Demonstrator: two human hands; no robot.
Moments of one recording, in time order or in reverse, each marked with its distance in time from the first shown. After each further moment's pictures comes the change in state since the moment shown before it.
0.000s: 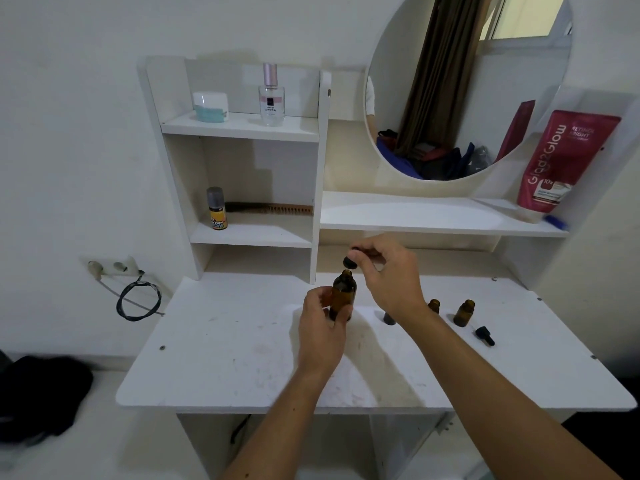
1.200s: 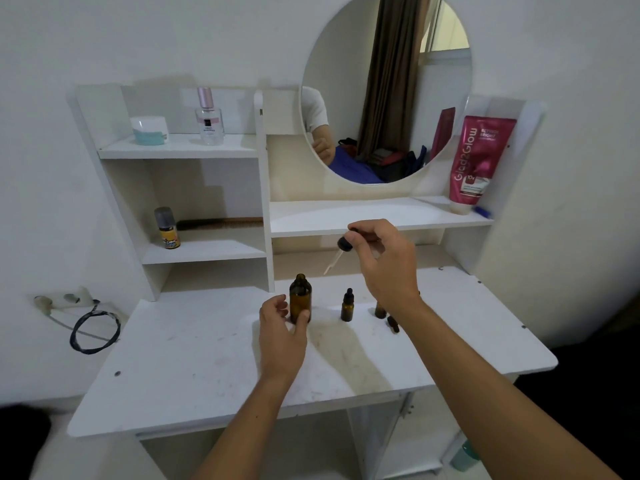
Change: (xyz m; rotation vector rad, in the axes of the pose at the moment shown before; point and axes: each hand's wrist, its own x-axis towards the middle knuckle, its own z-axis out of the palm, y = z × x) left_hand -0.013 0.005 0.005 0.055 0.055 0.026; right_hand -0.011 -0.004 -0.073 0.043 0.278 -0.065
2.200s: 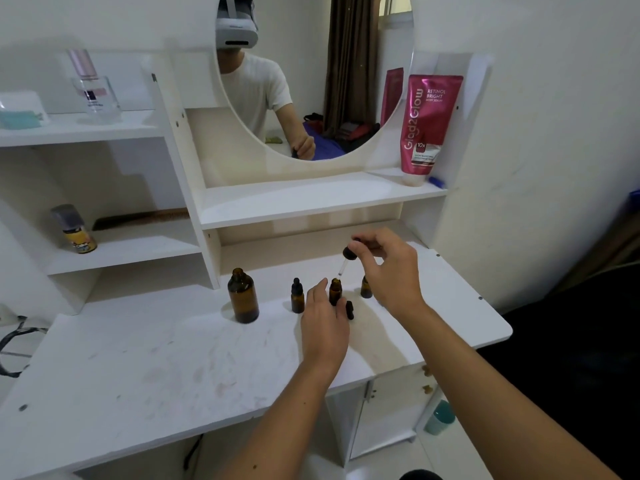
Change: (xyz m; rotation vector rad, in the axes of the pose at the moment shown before) left_hand -0.042 0.044 0.138 0.208 -0.229 0.134; right_hand -0.023 0.089 -0.065 -0.056 -0.006 0.171
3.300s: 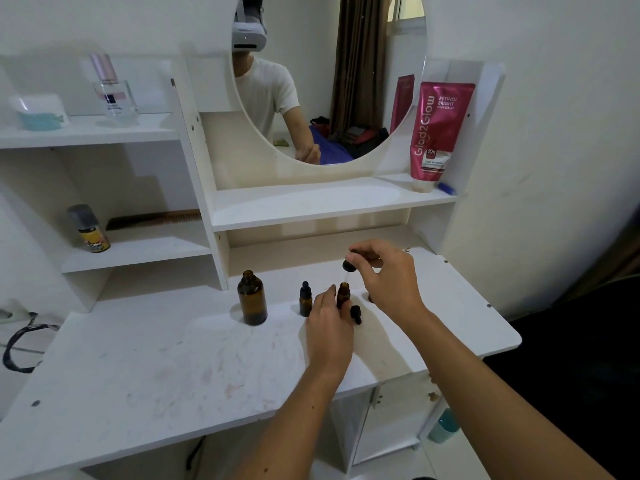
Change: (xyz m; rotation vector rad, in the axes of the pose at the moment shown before) left_hand 0.003 -0.005 0.002 0.005 0.012 -0.016; right_hand 0.000 -0.003 0.011 -0.086 -0.110 0.052
